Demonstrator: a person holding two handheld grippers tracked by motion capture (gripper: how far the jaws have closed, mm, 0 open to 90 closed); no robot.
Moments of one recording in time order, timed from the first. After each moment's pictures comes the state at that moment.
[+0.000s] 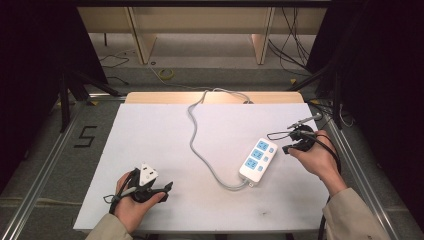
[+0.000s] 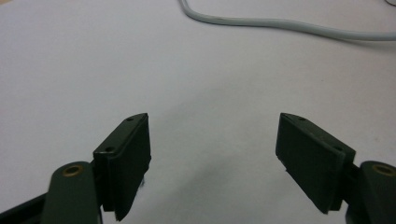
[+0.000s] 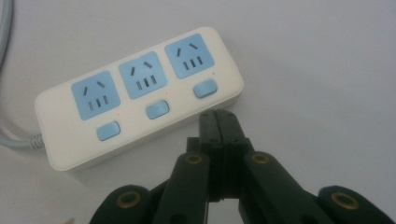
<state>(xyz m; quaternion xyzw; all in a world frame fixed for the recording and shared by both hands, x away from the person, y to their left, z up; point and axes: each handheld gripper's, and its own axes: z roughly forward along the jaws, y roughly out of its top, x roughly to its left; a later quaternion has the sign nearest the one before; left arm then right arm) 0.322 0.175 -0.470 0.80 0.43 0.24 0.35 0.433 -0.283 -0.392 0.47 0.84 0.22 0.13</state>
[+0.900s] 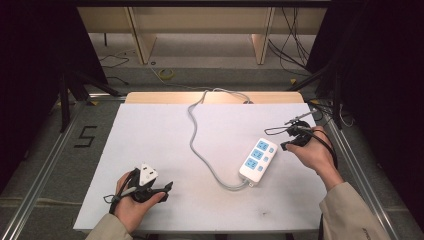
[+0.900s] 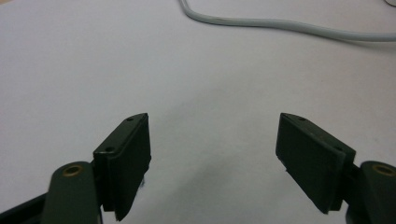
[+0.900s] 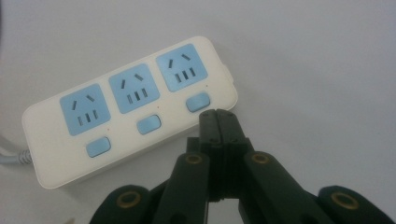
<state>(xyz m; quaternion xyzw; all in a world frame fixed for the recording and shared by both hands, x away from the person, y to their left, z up) 0.322 0.174 -0.470 0.80 0.43 0.24 0.35 0.449 -0.280 -0.394 0.48 0.84 0.21 0.13</state>
